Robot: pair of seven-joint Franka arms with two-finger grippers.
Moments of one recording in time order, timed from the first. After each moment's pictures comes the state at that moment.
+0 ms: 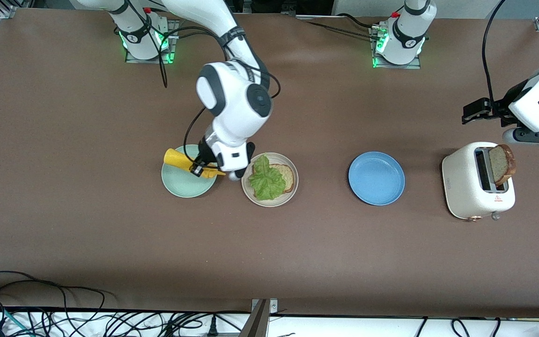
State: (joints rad) left arm -0.10 0.08 0.09 -1.59 -0.01 1.50 0.03; right arm 1.19 0.77 -0.81 -1.31 0.01 1.77 -0.62
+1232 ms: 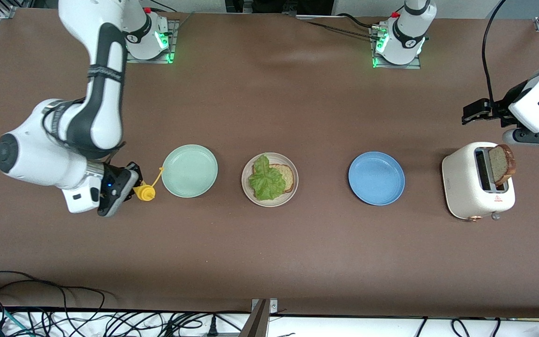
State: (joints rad) left arm -0.10 0.08 0.09 -1.59 -0.01 1.50 0.03; right arm 0.89 0.76 -1.08 -1.60 1.08 1.75 -1.44
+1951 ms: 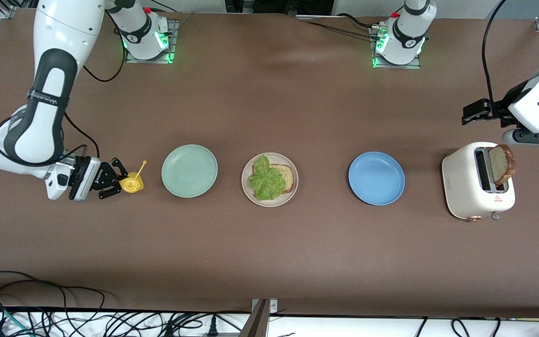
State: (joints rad) left arm -0.10 0.08 0.09 -1.59 -0.01 1.50 0.03; right arm 0.73 0.77 -1.01 -1.84 1.43 1.67 -1.94
